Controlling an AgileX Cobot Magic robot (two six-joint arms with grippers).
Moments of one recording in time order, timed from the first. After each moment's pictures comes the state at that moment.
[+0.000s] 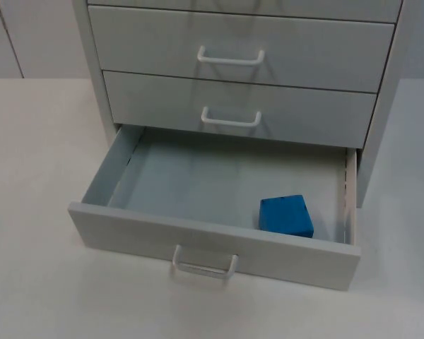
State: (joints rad) right arm 0.14 1.11 -0.74 -0.02 0.83 0.09; left arm -0.28 0.74 -0.71 0.23 0.85 -0.18
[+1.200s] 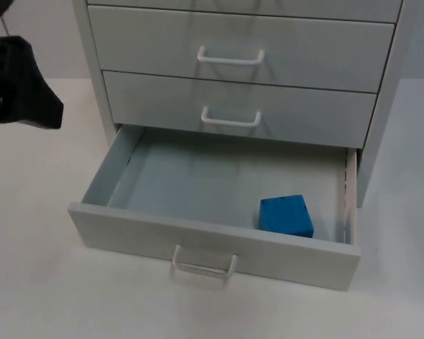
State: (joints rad) right arm 0.14 1.11 -0.74 -0.02 0.84 0.09; left arm -0.28 1.11 -0.71 -0.17 0.57 -0.05
